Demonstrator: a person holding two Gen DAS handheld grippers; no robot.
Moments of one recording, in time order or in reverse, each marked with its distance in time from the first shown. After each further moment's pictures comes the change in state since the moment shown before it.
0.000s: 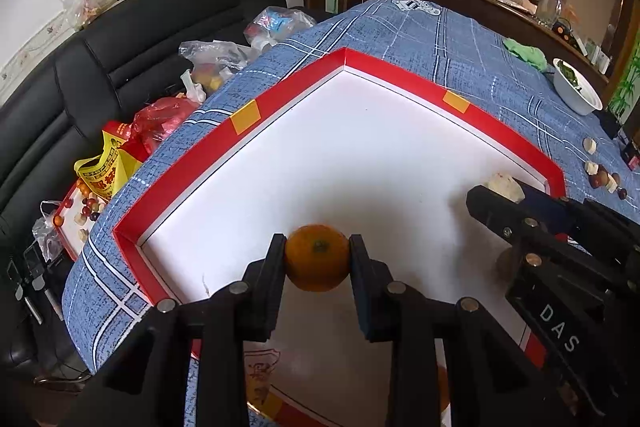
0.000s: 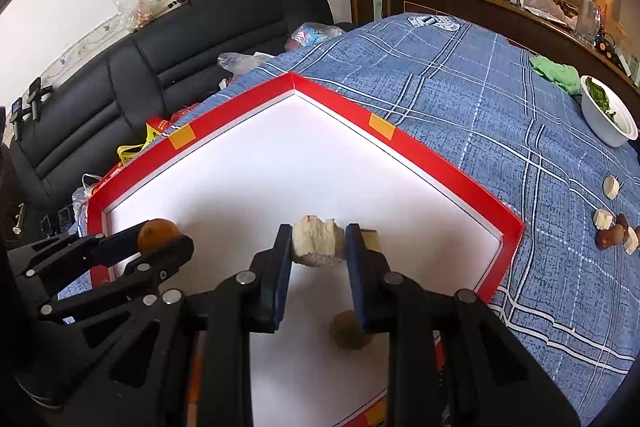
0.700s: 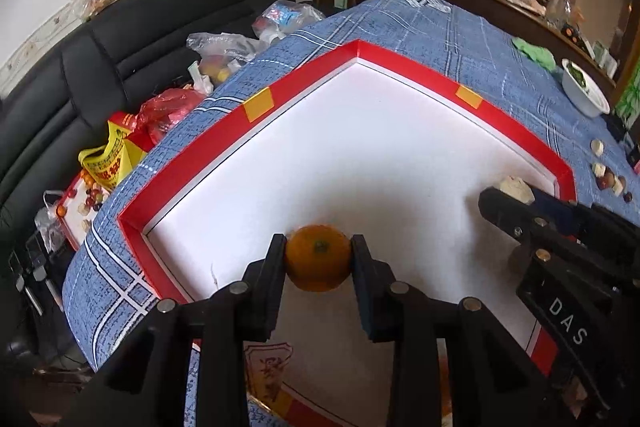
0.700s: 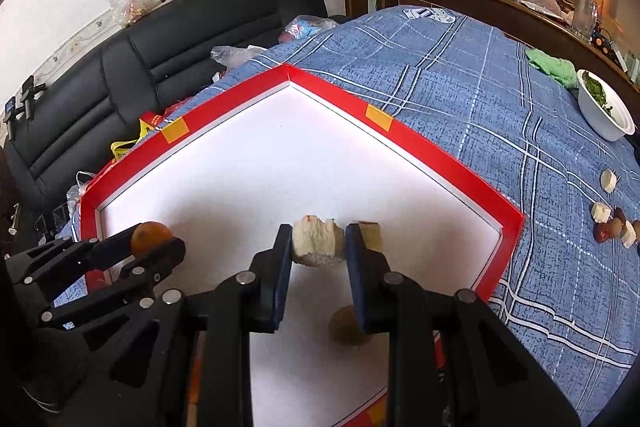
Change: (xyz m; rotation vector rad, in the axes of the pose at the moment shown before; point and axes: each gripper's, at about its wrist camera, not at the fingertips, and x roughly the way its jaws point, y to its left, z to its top) left arm 0.003 0.006 -0.003 -0.036 0.015 0.013; right arm 0.004 0.002 -0.001 0.018 0.034 -0.022
